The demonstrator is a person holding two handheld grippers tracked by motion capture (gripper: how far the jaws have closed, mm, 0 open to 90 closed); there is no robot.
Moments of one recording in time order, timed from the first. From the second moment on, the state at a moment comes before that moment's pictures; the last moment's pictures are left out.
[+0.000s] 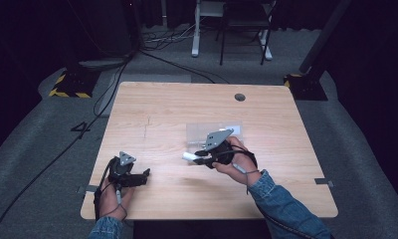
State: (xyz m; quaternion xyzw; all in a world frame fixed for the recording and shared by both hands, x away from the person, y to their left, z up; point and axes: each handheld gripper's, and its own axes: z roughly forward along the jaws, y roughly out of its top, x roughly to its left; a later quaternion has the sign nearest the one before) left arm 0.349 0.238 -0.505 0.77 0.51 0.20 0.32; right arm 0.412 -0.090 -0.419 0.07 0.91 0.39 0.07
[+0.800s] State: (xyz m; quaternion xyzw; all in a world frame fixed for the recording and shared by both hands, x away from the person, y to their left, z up) left arm 0.347 0.238 -0.505 0.77 0.51 0.20 0.32; right arm 0.462 -0.133 -0.429 0.13 0.91 0.38 0.10
